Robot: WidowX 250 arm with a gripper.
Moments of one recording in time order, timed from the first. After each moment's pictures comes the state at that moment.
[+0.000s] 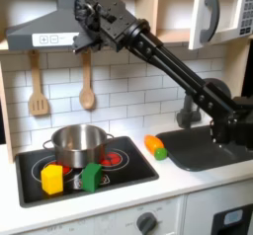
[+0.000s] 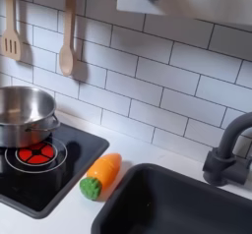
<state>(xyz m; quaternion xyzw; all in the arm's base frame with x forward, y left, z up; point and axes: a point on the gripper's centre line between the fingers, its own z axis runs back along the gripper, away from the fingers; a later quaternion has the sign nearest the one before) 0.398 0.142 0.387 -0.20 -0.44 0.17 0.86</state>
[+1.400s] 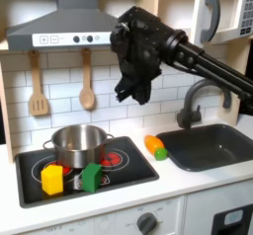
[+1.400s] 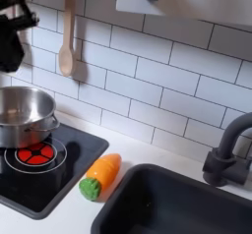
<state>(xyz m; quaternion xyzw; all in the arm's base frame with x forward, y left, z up) 0.287 0.091 0.307 -0.18 -0.17 0.14 0.96</state>
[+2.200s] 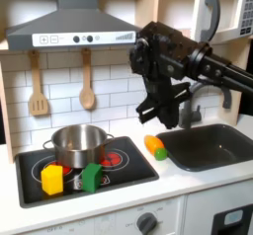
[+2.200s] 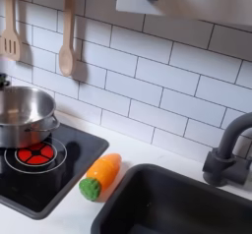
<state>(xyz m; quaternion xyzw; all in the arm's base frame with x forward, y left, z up) 0.223 0.068 0.285 -0.19 -0.09 0.02 0.98</state>
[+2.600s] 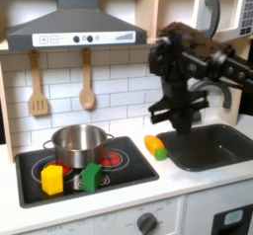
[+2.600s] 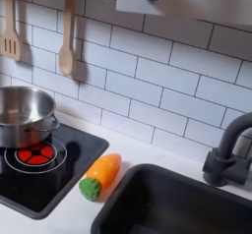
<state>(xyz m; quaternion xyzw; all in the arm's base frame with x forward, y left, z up) 0.201 0.055 0.282 -0.12 -0.09 -0.07 0.99</state>
